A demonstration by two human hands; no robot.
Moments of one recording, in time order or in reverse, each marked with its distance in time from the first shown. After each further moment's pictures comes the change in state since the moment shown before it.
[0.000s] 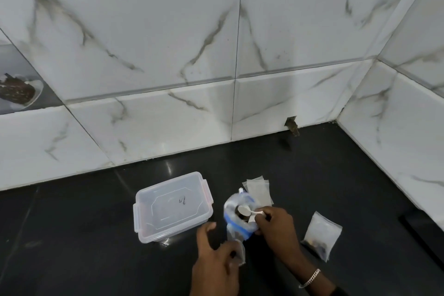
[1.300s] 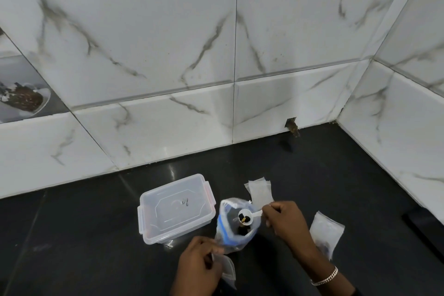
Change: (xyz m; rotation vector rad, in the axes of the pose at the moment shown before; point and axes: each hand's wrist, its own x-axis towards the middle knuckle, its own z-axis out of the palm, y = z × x) left_hand 0.006 -0.029 -0.028 -0.092 0.089 0.013; right_hand -0.003 -0.022 -0.026 0.056 -0.010 0.155
